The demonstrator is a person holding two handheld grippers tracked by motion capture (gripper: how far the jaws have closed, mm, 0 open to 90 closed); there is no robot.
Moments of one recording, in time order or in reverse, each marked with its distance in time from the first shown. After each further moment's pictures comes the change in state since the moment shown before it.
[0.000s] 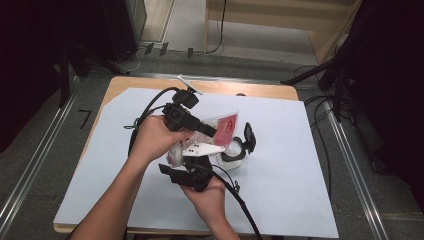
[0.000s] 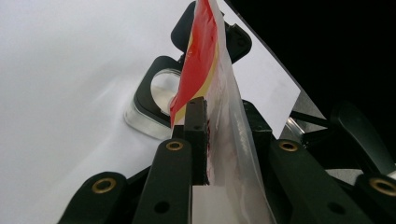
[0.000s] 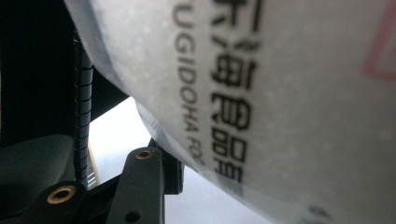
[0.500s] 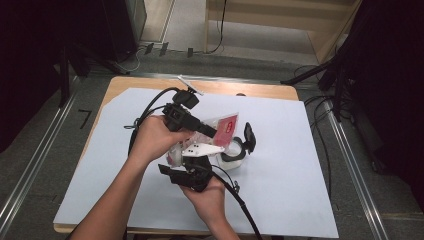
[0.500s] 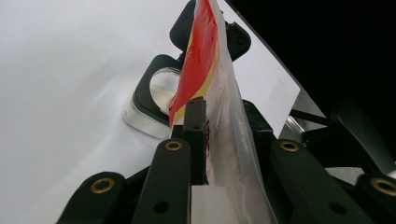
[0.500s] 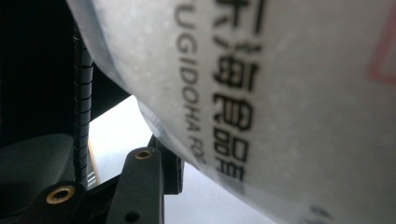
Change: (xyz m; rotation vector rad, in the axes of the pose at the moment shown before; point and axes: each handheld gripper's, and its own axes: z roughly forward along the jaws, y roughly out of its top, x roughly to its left) left arm 0.000 0.000 0.001 0.006 -0.001 0.005; right arm 0.000 -0.001 0.001 -0.001 0.000 -0.006
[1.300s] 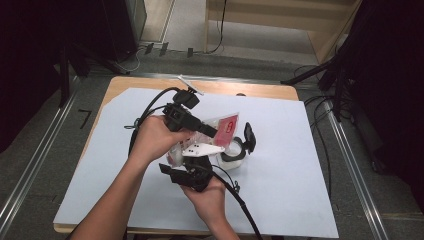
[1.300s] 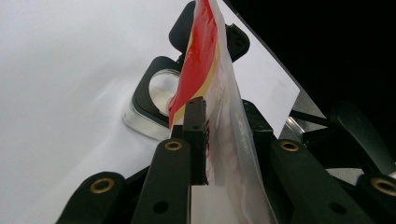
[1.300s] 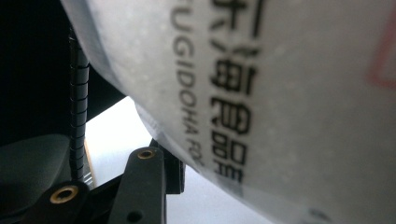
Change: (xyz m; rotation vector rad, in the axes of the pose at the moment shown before) left arm -0.001 0.000 0.000 -0.007 0.000 0.004; right arm 0.000 0.000 -0.001 0.000 -0.010 0.001
